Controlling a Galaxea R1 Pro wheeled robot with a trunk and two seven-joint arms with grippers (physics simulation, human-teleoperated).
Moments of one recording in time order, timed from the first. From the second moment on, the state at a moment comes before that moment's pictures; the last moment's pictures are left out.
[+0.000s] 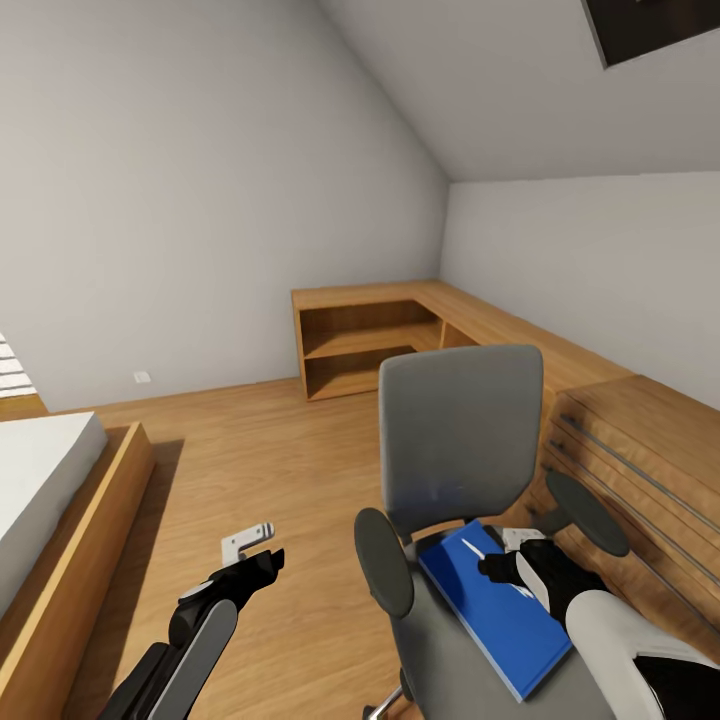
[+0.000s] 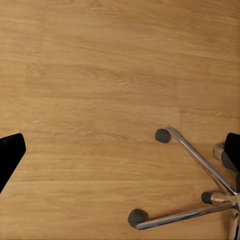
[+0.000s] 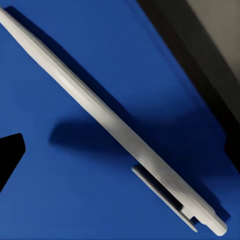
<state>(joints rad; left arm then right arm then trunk) -0.27 0.06 -0.28 -1.39 0.71 0.51 0.59 -0.79 -0.11 -0.06 -0.27 0.04 0.46 0.05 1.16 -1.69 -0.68</state>
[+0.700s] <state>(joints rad) -0.27 0.06 -0.28 -1.39 0.72 0.51 0.59 -0.79 -0.11 -0.06 -0.27 0.04 0.46 0.05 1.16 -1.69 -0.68</state>
